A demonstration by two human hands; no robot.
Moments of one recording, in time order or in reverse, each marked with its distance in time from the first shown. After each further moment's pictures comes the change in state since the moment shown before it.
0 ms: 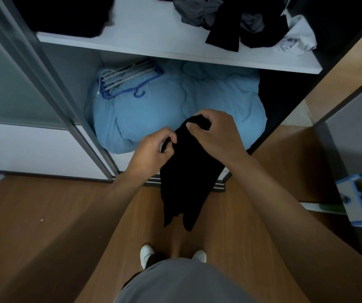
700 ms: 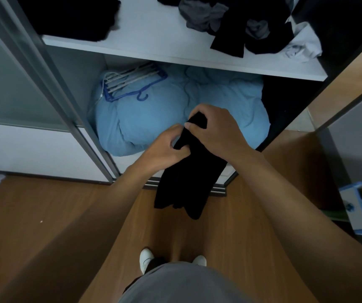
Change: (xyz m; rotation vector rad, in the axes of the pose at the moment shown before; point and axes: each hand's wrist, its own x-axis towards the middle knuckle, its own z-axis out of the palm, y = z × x) left_hand 0.031 0.007 0.006 -0.248 -0.198 -0.082; right_hand 0.023 -0.013 -0.003 -0.138 -0.114 -0.104
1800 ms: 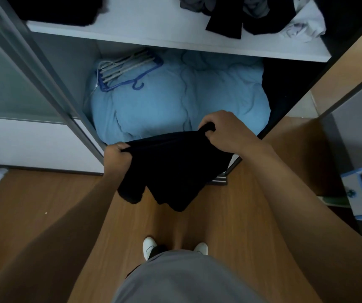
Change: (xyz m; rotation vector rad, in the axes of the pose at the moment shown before) left_hand -0.052 -0.123 -0.028 0.193 0.531 -0.527; right_hand -0.011 0.046 -0.008 -0.161 -0.313 0.136
